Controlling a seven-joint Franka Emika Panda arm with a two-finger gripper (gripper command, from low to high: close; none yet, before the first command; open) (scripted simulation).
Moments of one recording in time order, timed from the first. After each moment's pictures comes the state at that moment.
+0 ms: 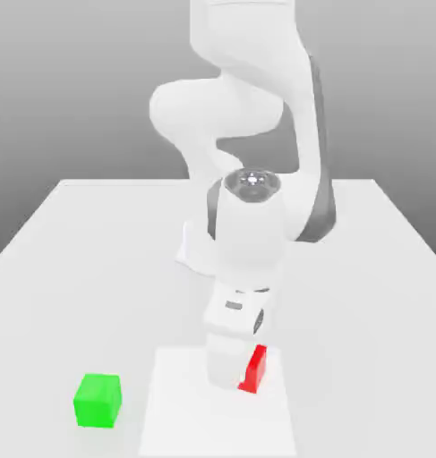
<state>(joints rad) 0.24 0.22 -0.09 -2.78 0.15 3.00 -0.41</state>
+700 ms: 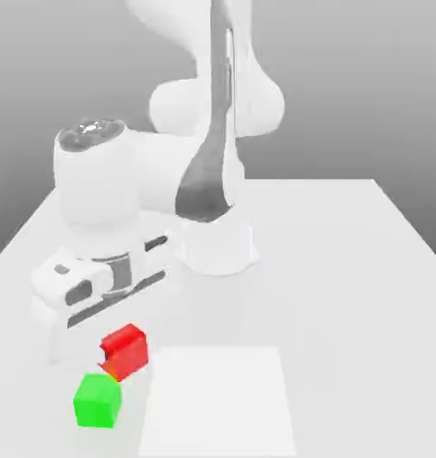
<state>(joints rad) 0.05 0.23 -0.38 -2.55 0.24 2.76 -0.49</state>
